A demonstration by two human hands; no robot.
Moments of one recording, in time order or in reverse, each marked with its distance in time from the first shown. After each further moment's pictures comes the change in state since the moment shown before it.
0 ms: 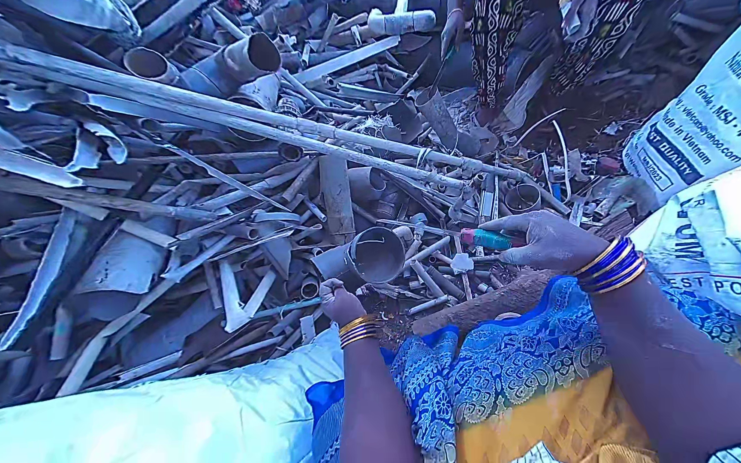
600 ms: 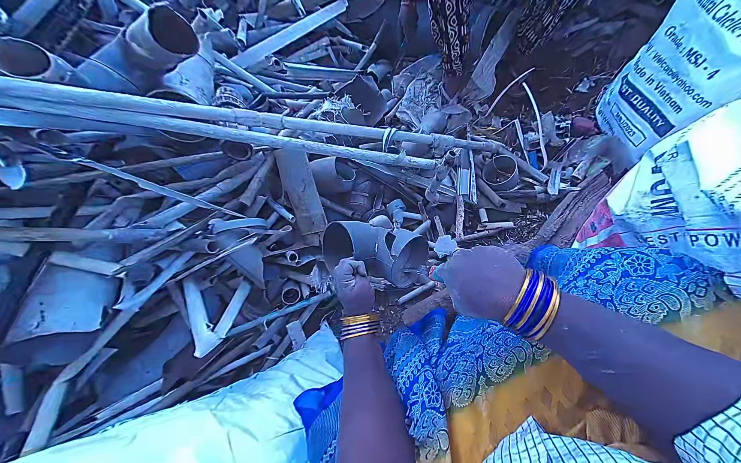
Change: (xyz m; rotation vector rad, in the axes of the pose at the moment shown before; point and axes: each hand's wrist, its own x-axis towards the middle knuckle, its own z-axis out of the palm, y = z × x) left_hand -0.020 -0.018 0.025 0.144 -0.559 0.444; right_hand -0.009 -0.076 0.047 -0.496 -0.467 0.228
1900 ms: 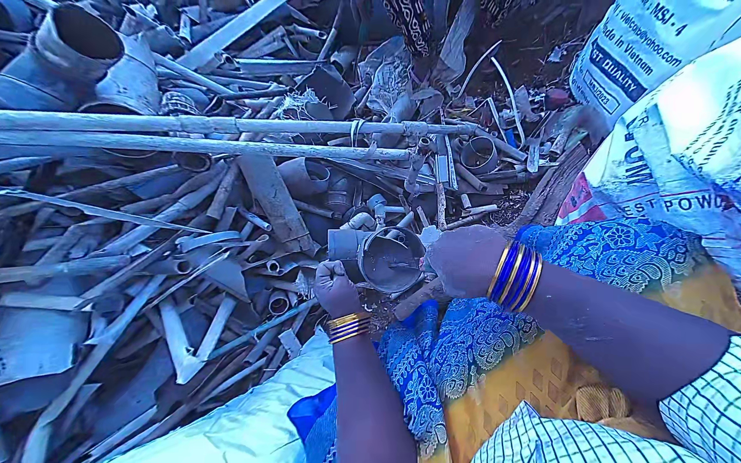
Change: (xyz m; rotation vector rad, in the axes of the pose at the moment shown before) left_hand 0.004 0.028 0.012 -0.141 0.091 -0.205; right_hand 0.004 0.022 -0.003 0.015 -0.016 0.018
